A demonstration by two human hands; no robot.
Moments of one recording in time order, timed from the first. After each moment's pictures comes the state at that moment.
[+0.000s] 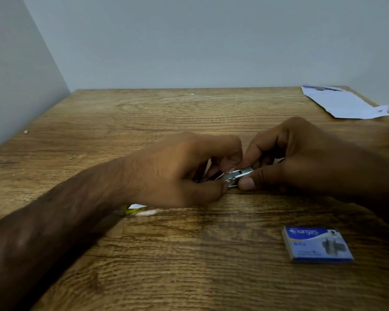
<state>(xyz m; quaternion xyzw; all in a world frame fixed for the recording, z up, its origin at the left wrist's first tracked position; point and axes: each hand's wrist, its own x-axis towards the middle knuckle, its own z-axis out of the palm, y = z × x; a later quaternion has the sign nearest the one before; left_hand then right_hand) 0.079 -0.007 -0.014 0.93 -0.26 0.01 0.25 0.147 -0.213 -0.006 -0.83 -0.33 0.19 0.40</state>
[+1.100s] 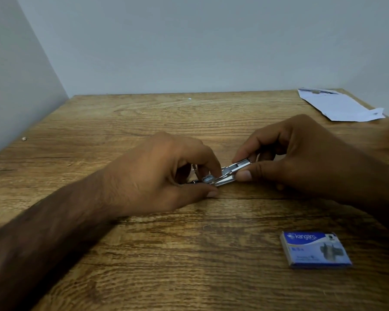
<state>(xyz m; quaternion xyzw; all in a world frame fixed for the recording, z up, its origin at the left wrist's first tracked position) 0.075 0.011 -0.021 0.93 -0.25 0.11 0.24 0.152 -0.217 -0.010 -0.84 -0.35 0.10 0.41</state>
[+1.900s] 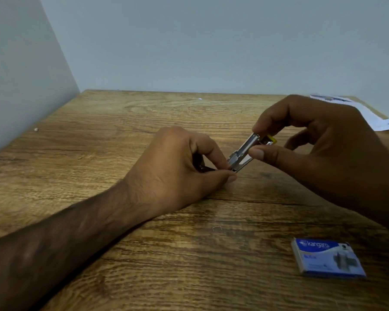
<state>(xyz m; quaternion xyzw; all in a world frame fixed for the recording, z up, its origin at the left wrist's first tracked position) 0.074 -0.005 -0.033 0.90 -0.08 0.17 0.39 0.150 -0.217 -0.012 -0.80 -0.42 -0.13 0.40</state>
